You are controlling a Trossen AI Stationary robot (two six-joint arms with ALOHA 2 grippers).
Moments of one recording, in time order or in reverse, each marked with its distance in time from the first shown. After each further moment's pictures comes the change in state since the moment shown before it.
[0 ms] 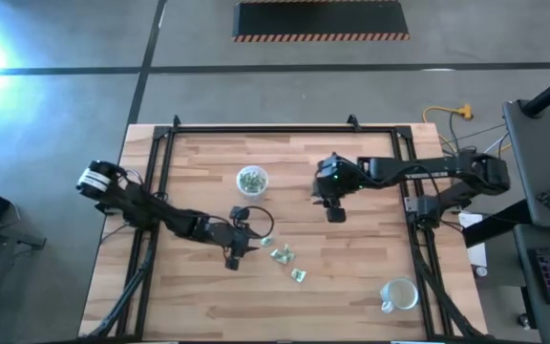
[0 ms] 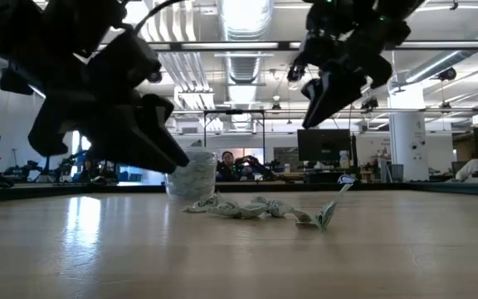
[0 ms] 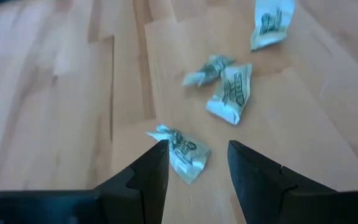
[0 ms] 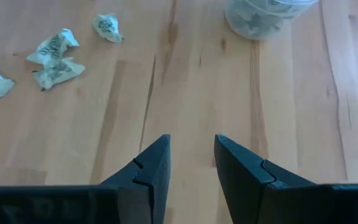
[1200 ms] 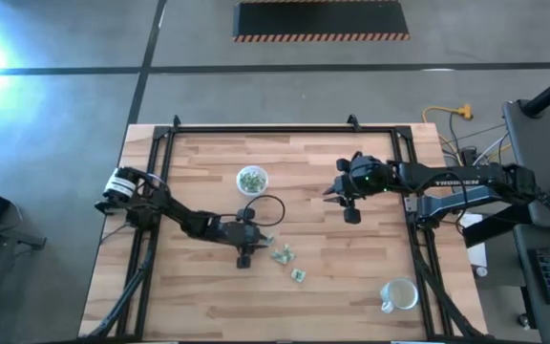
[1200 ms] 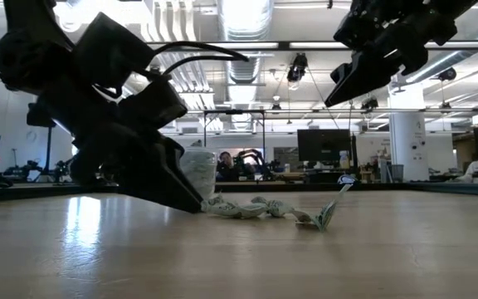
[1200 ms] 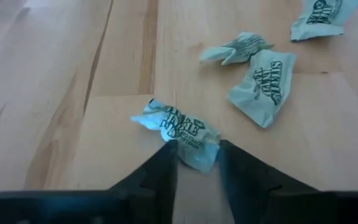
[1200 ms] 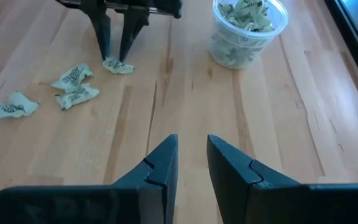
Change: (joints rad) left arm 0.069 0.234 0.043 0.153 0.065 -0.226; right arm 0.000 -0.322 -0.250 0.166 0.000 0.050
